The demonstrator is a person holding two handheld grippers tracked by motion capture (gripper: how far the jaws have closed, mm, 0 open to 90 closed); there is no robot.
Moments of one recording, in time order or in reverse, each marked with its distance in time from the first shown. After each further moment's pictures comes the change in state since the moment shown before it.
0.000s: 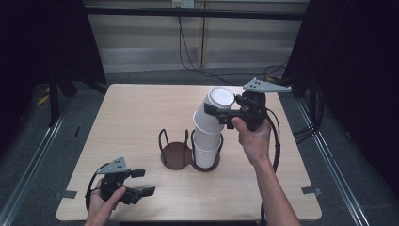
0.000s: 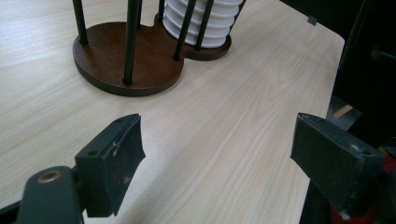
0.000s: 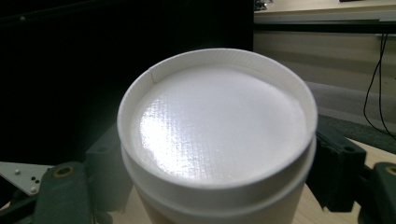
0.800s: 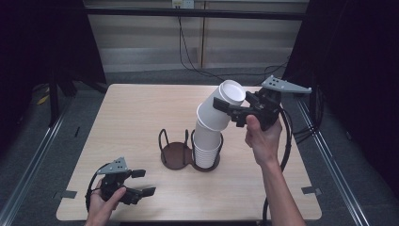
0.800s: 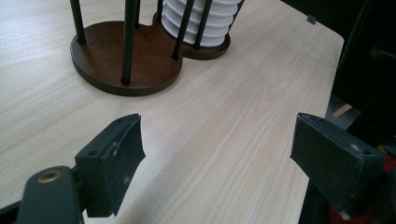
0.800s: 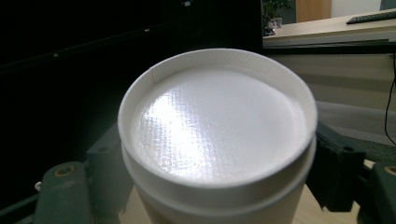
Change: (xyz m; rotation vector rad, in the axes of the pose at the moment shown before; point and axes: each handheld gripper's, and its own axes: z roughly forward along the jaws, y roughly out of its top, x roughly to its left) left arm 0.000 0.000 0.001 0.002 -0.001 0.004; right arm -0.002 0.009 -0.028 -0.112 0.058 0.041
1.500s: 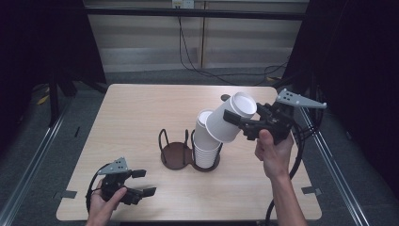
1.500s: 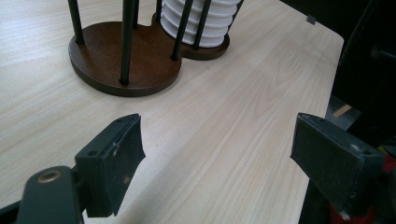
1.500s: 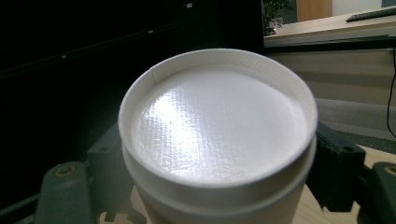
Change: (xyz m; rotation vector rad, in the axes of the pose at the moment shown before) left arm -0.001 0.000 0.001 -0.003 0.001 0.002; right arm 0.005 -0.018 -0.034 -0.013 0.009 0.020
